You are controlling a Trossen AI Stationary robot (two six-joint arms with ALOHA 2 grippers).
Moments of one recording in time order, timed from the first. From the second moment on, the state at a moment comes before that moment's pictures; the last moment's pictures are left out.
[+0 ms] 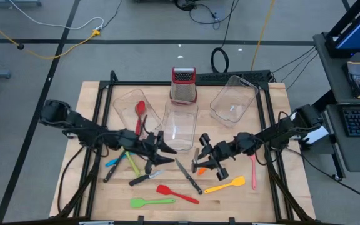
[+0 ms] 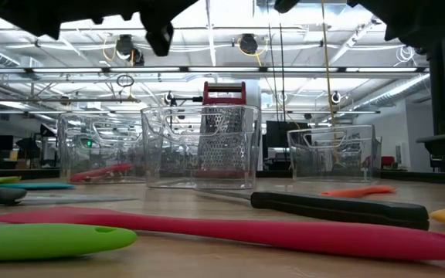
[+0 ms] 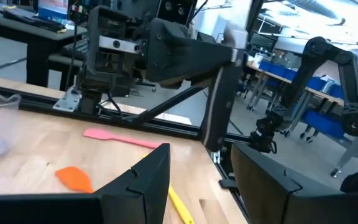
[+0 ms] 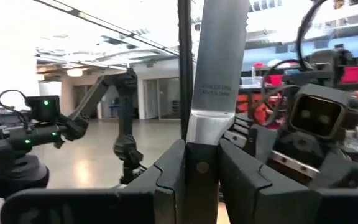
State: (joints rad) left arm -0.27 1.45 0.61 0.88 0.00 -0.31; right arm 0.30 1.56 0.62 1.29 -0.15 0.09
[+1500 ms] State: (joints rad) left arm -0.26 1.55 0.78 0.88 0.14 -0.23; right arm 0.33 1.61 0.73 1.28 -0.24 0.09
